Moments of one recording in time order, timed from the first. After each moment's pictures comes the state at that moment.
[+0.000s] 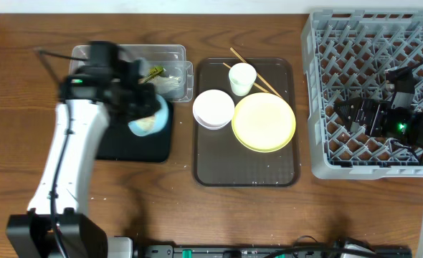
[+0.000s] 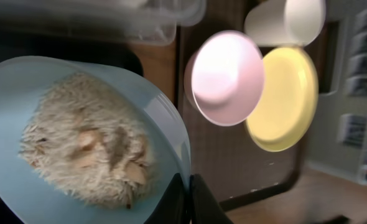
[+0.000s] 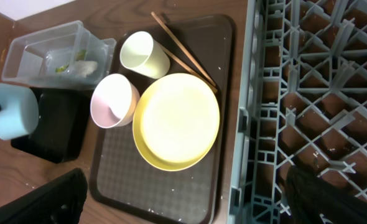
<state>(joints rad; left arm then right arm) 0.06 1.57 1.37 -1.04 0.52 -0.15 -0.33 1.25 1.28 -1.05 -0.65 -0.10</state>
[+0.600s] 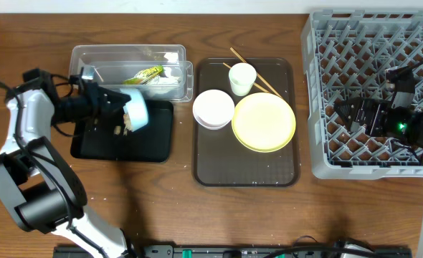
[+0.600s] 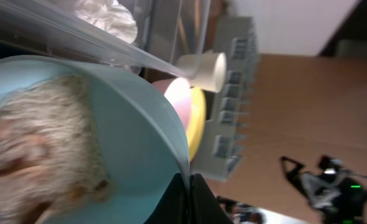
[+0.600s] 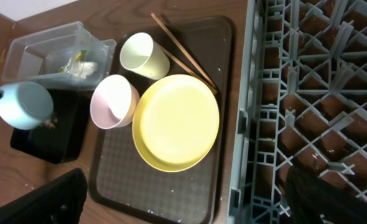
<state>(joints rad) 0.47 1.91 1.37 -1.07 1.19 0.05 -0.33 1.25 1.28 -1.04 -0.65 -0.10</state>
